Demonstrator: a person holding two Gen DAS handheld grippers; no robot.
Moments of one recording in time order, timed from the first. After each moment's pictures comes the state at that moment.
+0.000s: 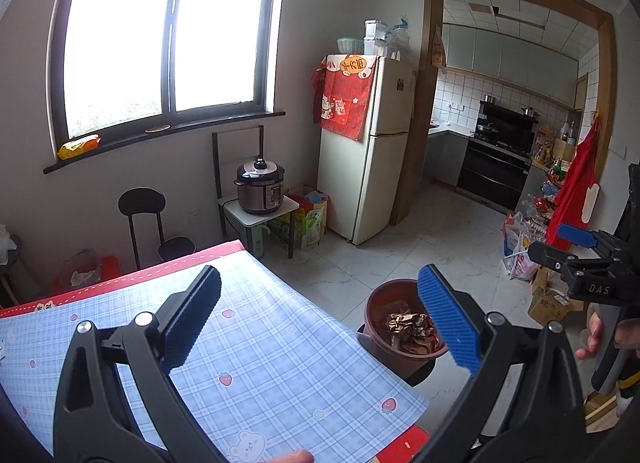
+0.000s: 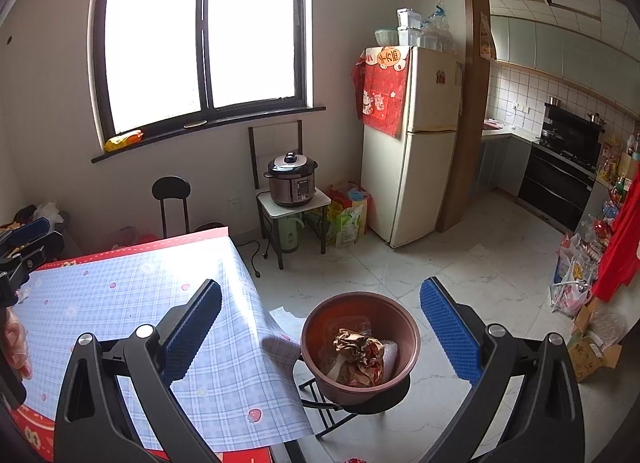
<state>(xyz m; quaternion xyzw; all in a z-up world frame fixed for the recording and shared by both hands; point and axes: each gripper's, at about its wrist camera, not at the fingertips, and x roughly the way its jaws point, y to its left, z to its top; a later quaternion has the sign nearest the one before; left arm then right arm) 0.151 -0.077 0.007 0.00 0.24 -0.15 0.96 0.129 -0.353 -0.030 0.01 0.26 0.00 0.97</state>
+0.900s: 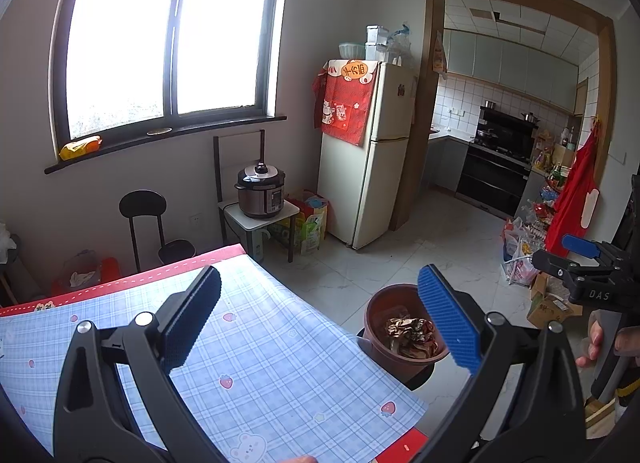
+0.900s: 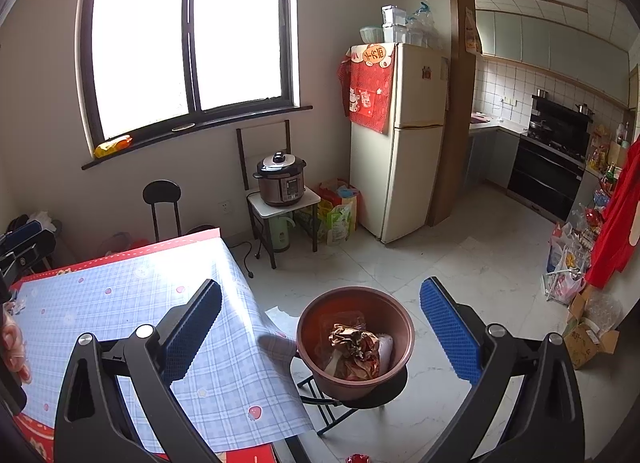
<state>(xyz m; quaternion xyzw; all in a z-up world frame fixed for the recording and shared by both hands) 0.152 -0.069 0.015 0.00 0.24 -0.15 0.96 0.122 -0.358 -0.032 0.02 0.26 -0.02 0.96</state>
